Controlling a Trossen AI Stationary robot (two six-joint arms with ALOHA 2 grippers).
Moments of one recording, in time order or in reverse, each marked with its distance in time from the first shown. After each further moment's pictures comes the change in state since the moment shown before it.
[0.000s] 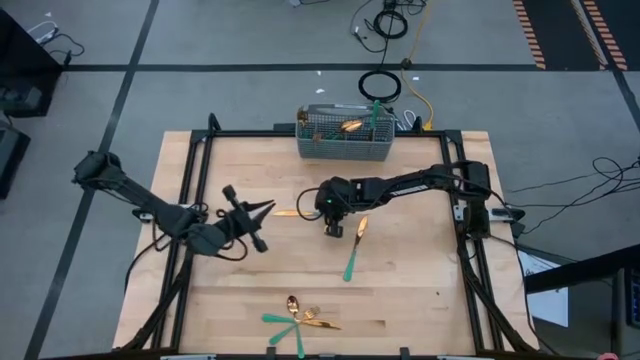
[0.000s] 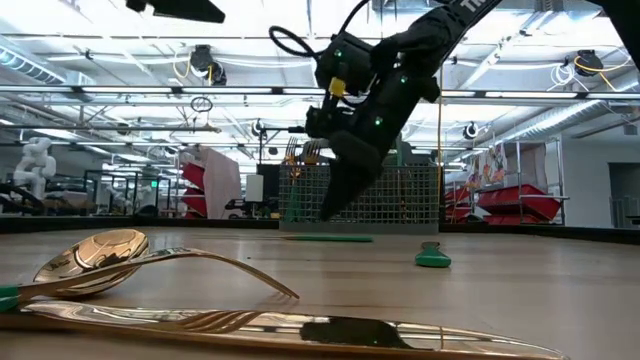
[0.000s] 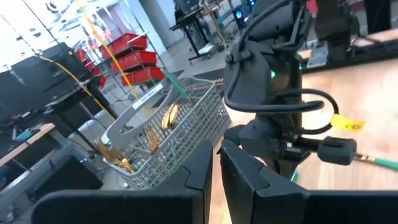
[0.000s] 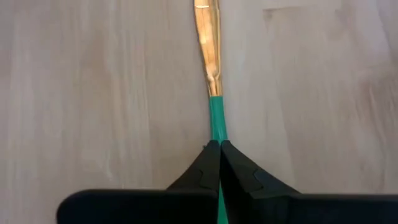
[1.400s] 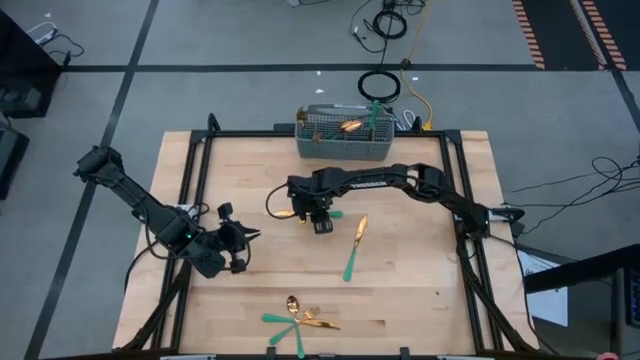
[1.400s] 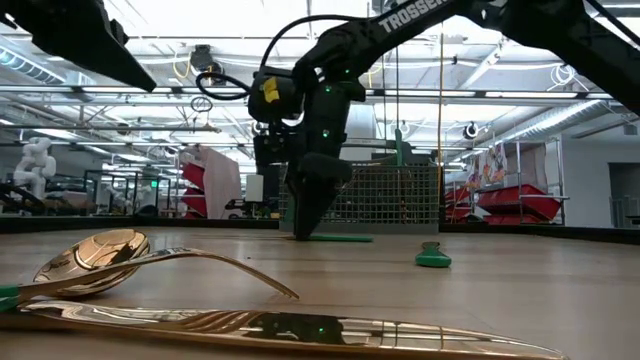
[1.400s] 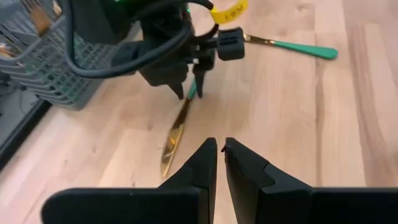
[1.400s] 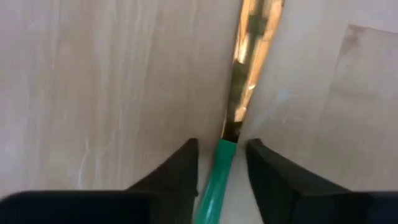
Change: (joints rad) left arm -0.142 -0.044 0.000 -0.670 0.317 -0.711; right arm -0.035 0.456 0.648 -0.614 -0.085 -0.366
